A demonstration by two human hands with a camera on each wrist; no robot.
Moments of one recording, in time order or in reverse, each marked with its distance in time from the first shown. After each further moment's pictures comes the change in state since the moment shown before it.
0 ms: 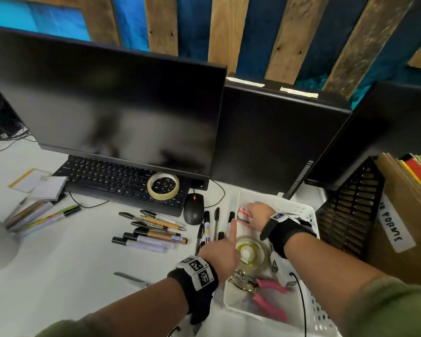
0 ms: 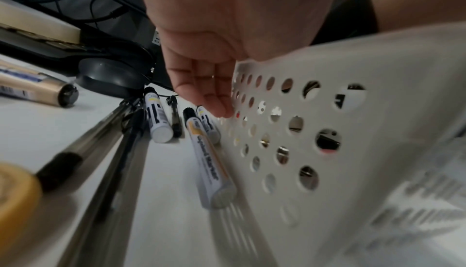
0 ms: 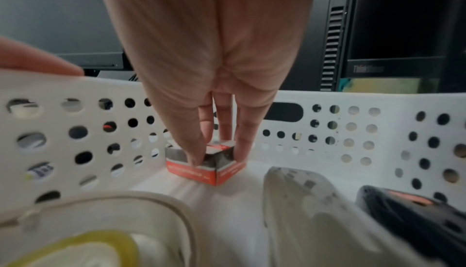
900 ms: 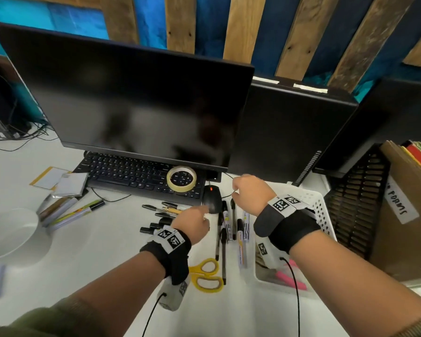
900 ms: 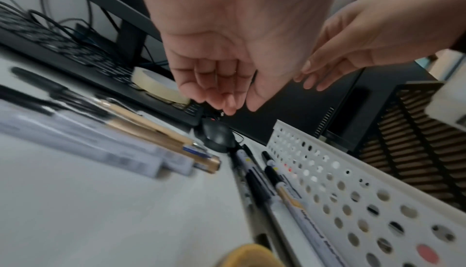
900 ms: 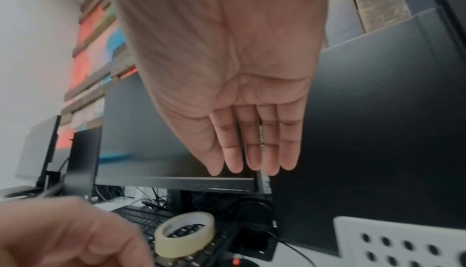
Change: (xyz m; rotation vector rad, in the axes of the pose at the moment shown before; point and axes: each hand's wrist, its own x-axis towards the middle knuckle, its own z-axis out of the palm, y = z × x) left_hand -0.027 -0.115 -0.048 -0.172 0.147 -0.083; right_hand -0.060 -0.110 -0.063 0.072 0.313 -0.088
